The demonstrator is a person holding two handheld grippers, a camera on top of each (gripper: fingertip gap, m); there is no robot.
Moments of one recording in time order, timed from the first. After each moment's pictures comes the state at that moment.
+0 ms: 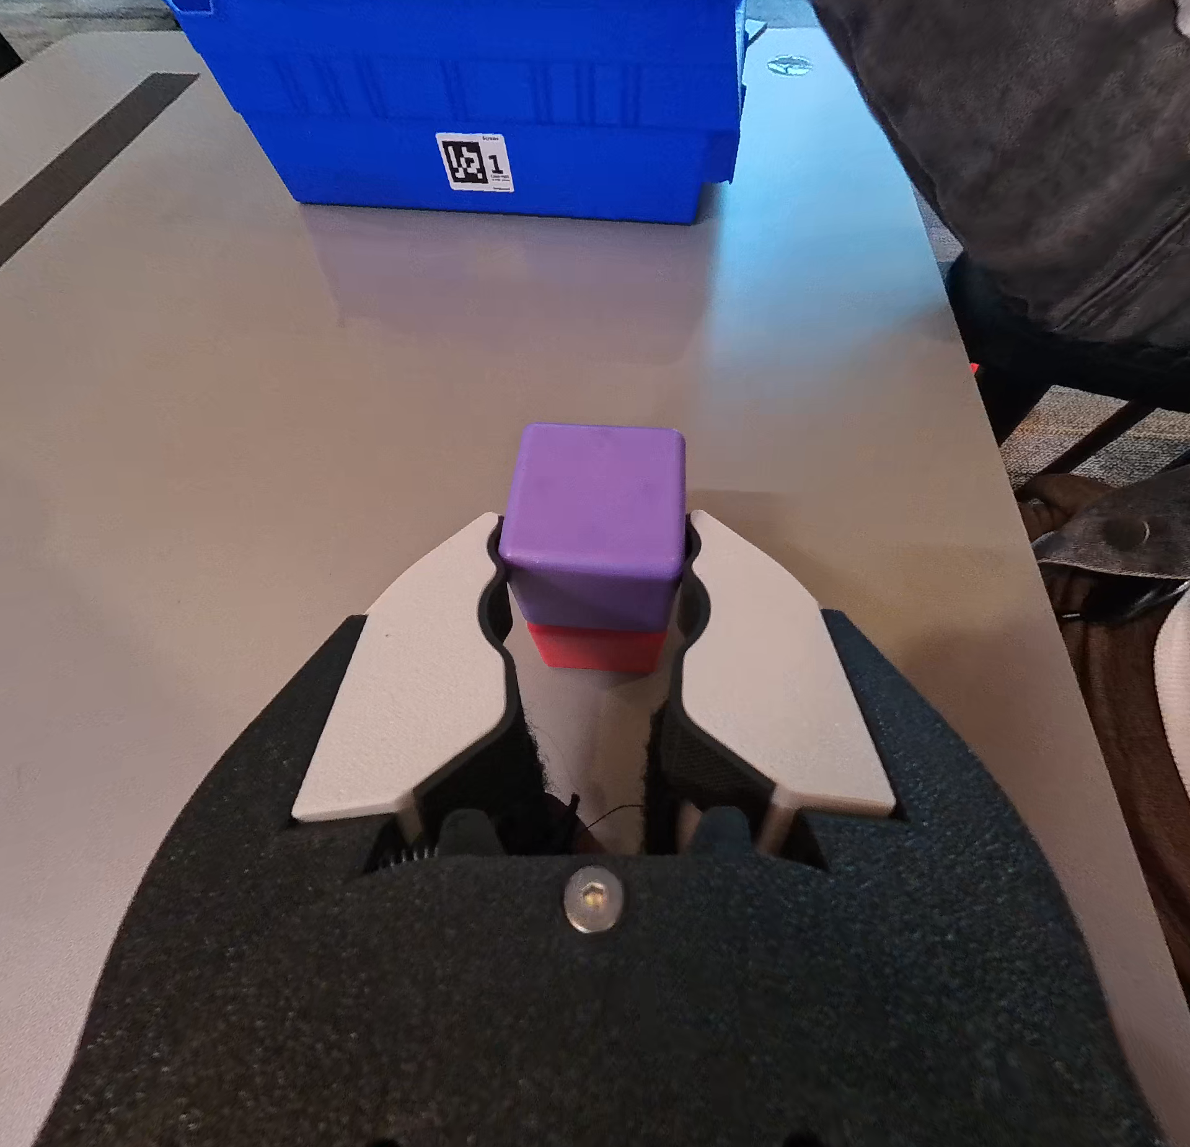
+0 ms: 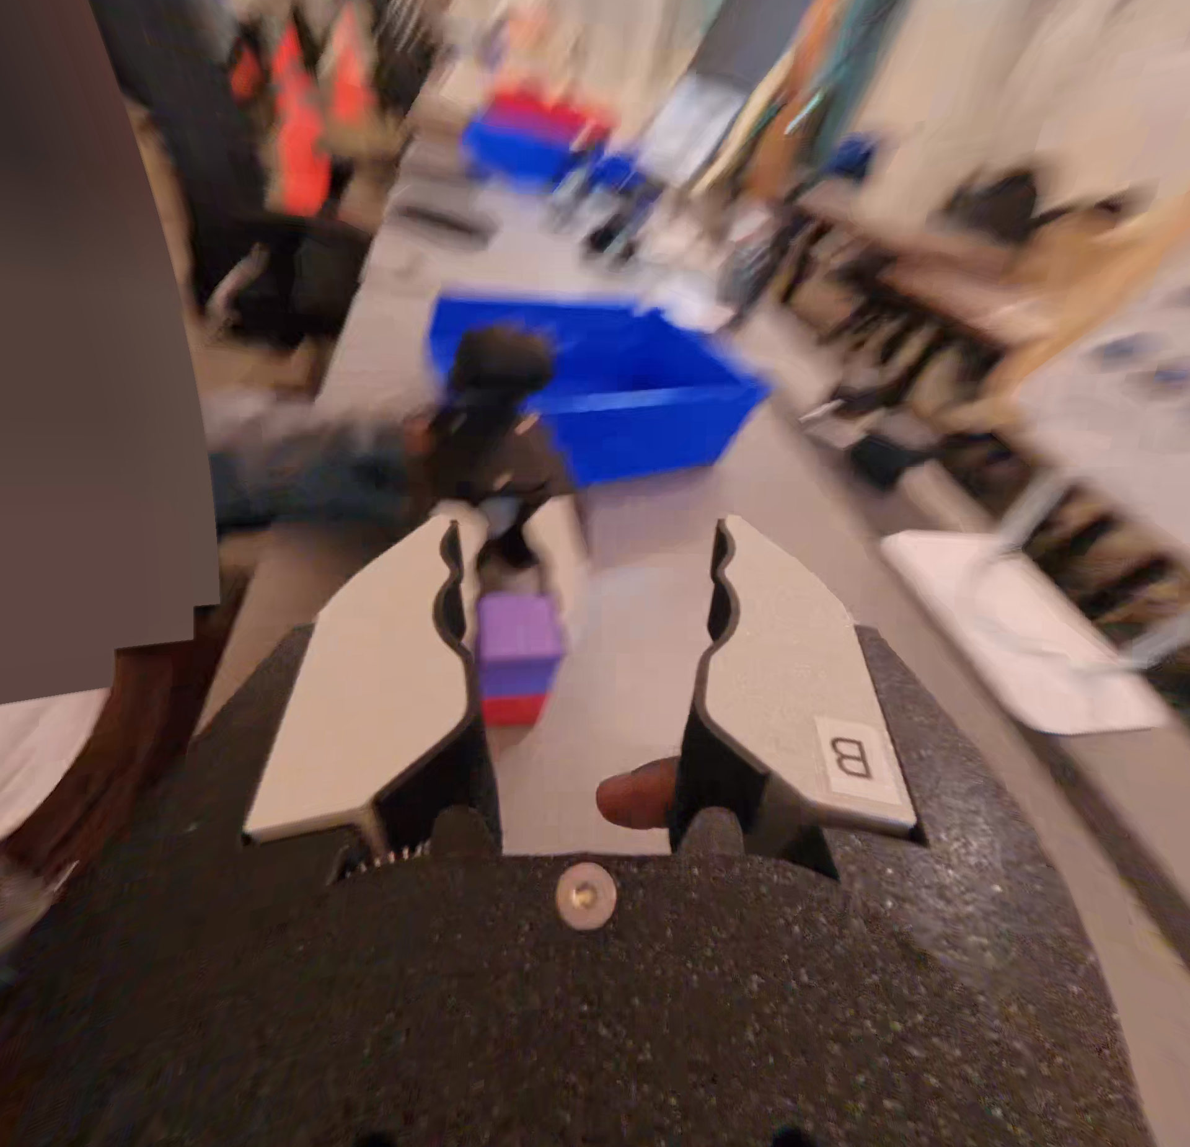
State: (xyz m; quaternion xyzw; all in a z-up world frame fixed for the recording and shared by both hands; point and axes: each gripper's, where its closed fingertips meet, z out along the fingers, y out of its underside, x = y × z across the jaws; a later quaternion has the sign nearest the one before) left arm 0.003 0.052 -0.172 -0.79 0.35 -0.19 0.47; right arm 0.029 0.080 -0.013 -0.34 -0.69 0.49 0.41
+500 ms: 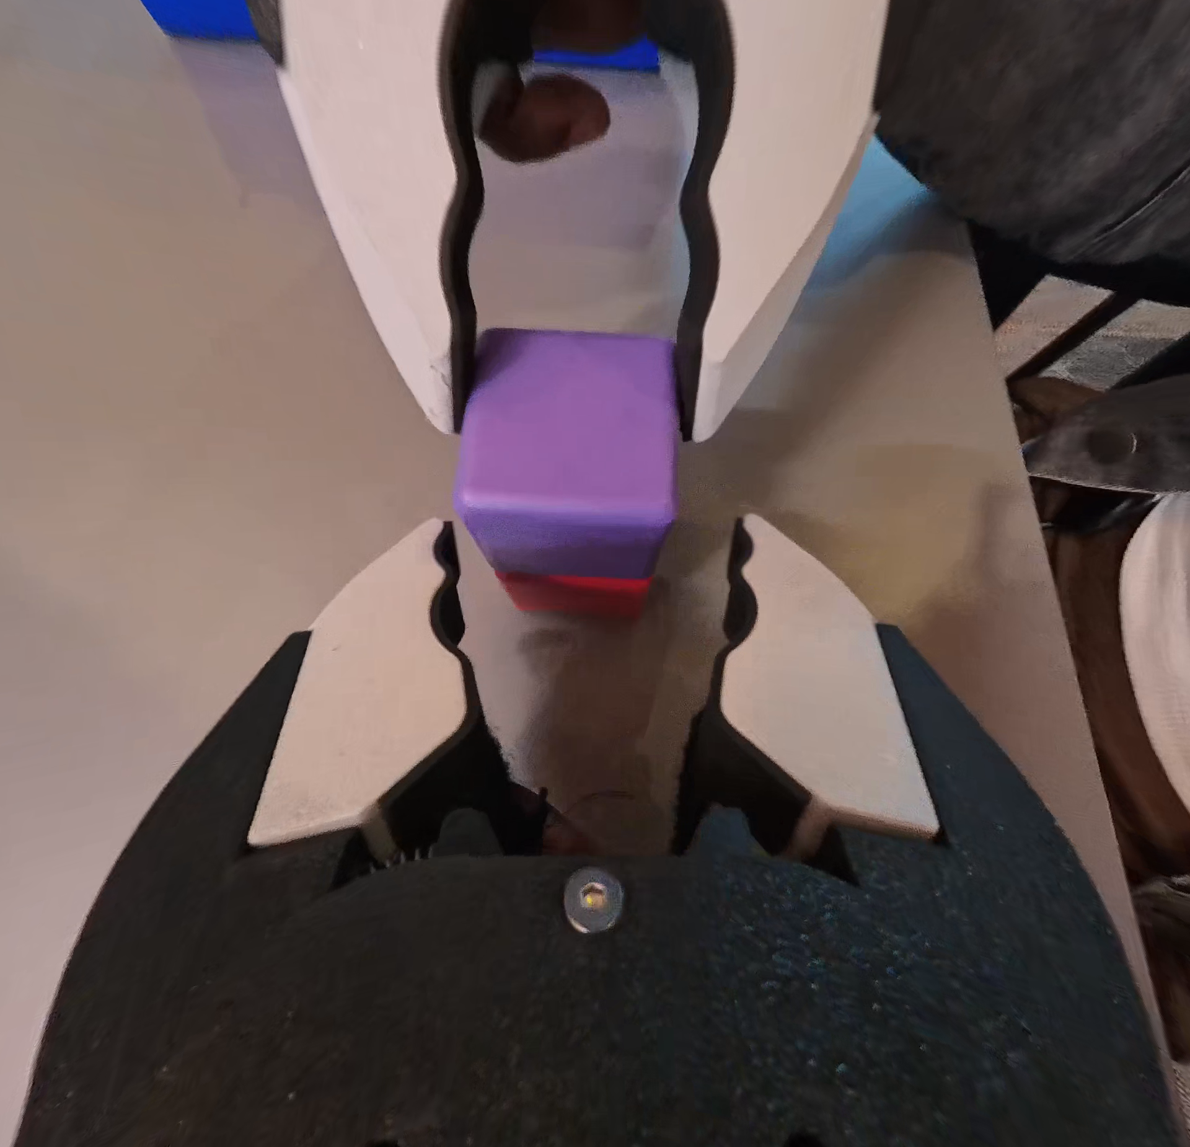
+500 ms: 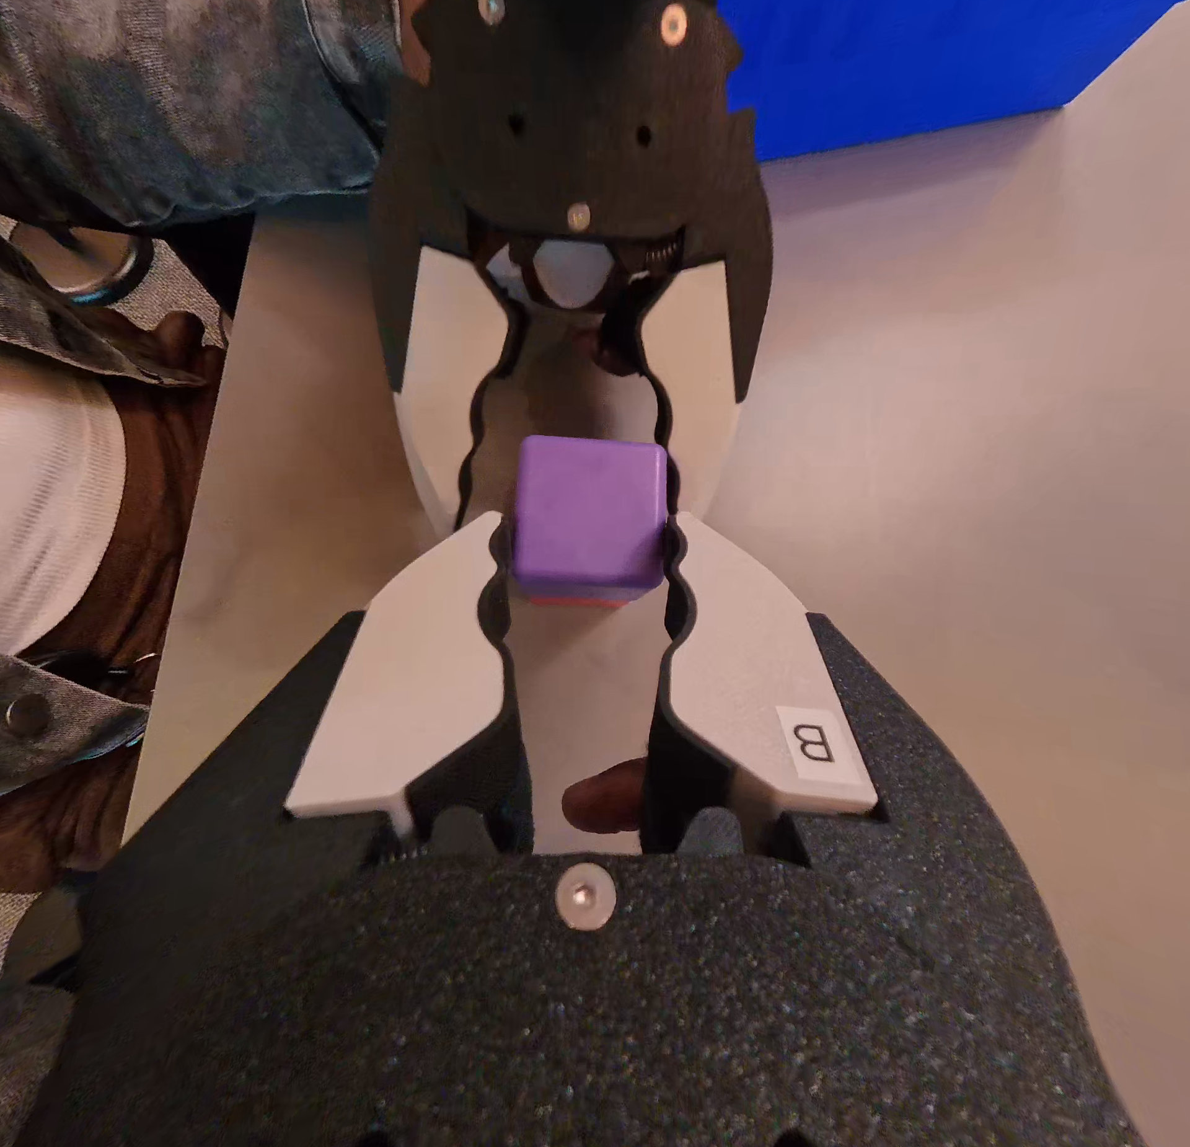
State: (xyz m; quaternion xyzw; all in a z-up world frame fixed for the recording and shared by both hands) left arm 0.000 0.038 -0.199 -0.82 0.37 -0.19 0.39; right arm -0.009 0.039 -0.154 -0.38 -0.84 0.33 0.19
